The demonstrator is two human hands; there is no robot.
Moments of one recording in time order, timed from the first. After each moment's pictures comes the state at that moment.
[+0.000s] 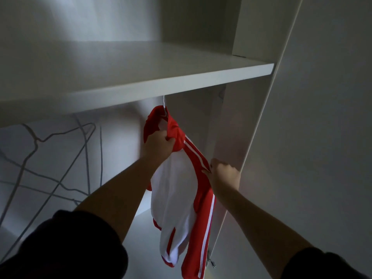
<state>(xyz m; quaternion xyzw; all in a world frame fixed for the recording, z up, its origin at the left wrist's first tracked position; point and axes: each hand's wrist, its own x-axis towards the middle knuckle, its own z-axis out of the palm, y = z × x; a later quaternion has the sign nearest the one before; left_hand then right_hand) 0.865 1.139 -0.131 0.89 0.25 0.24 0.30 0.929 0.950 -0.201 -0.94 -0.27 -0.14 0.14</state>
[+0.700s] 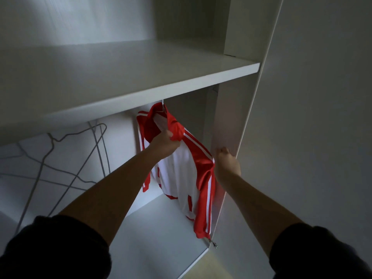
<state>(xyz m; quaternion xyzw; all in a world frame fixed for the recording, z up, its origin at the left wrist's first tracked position) 0.827 1.119 -0.100 0.91 0.21 0.07 0.36 0.900 0.936 -0.167 -0.96 -0.22 -0.08 0.15</state>
